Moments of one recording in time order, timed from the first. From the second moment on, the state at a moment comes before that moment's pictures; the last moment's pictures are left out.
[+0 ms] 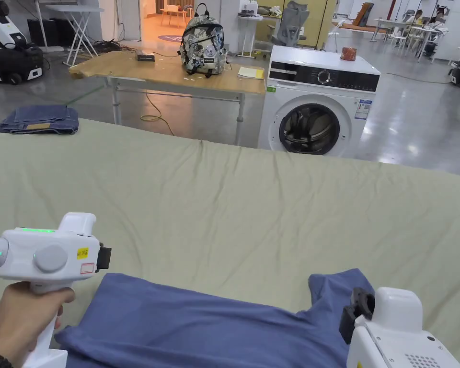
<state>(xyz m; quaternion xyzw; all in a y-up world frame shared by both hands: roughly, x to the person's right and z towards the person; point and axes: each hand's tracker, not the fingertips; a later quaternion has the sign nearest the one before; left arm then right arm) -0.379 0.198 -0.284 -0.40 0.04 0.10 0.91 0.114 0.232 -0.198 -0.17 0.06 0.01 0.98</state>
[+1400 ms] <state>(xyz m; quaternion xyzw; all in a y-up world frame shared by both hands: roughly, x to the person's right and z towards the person) -0.359 0.175 -0.284 -0.43 0.04 0.07 0.90 0.212 0.144 -0.454 -0.52 0.02 0.02 0.85</state>
